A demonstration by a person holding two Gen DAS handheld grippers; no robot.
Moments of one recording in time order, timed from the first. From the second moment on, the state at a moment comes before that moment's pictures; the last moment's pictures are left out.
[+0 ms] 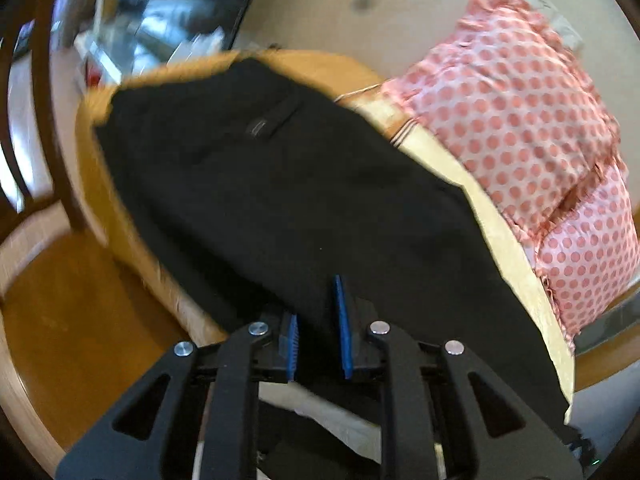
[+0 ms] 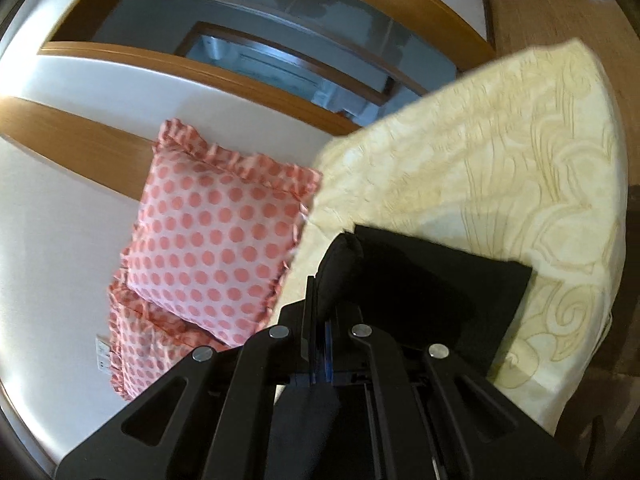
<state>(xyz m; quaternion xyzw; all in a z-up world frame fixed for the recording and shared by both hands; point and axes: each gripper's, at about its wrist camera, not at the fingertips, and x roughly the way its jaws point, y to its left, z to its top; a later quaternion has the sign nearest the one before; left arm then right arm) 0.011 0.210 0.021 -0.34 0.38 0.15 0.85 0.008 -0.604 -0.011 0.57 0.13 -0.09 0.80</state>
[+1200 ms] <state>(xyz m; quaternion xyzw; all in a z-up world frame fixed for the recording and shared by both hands) -0.023 0.214 0.013 -0.33 0.33 0.17 0.87 -0.018 -0.613 -0.035 0.57 0.17 -0.15 0.79</state>
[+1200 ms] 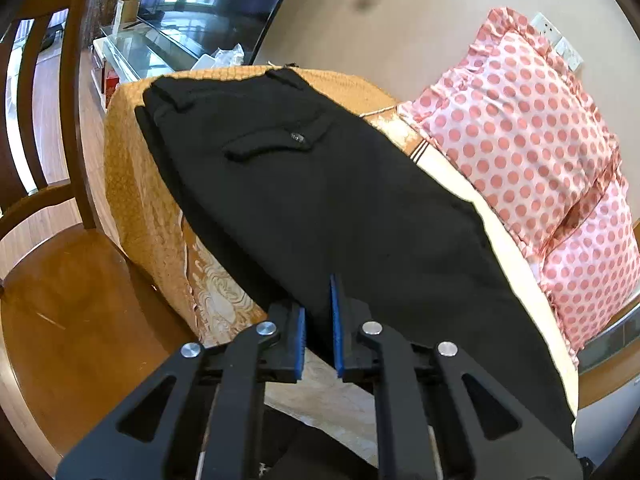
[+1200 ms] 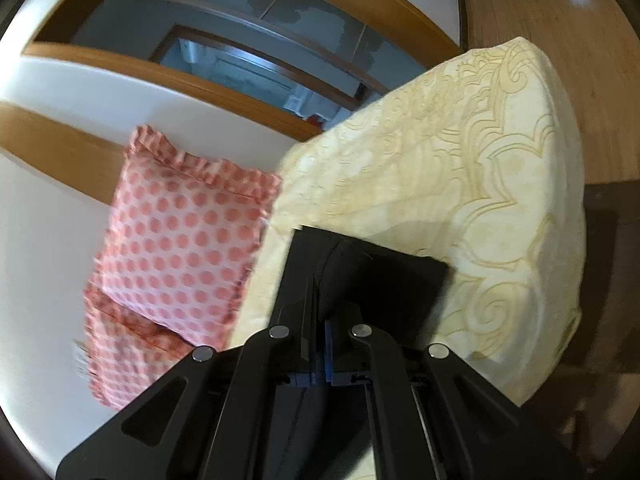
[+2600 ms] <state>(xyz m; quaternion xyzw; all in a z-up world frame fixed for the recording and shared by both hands) -0.016 0.177 0.061 -0.17 0.28 0.18 0.93 0.068 -0.461 0.070 0.20 0.27 -0.02 0.94</state>
